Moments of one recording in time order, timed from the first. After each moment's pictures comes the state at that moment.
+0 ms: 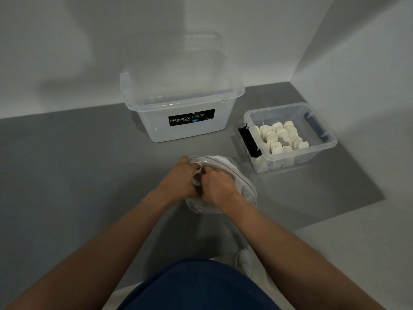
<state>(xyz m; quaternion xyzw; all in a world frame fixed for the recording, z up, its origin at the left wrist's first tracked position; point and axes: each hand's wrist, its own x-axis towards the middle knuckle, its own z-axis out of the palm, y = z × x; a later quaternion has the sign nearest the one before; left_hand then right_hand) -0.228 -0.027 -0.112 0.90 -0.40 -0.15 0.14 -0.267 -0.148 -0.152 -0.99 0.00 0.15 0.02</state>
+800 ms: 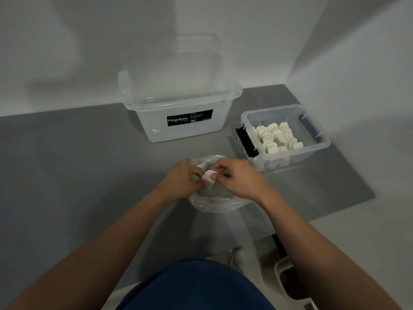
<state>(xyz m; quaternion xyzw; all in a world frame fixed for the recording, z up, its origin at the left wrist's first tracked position) -0.220 -0.019 -0.140 0.89 -0.28 -0.19 0.29 -0.299 -0.202 -0.099 -0.95 0.05 0.07 0.31</state>
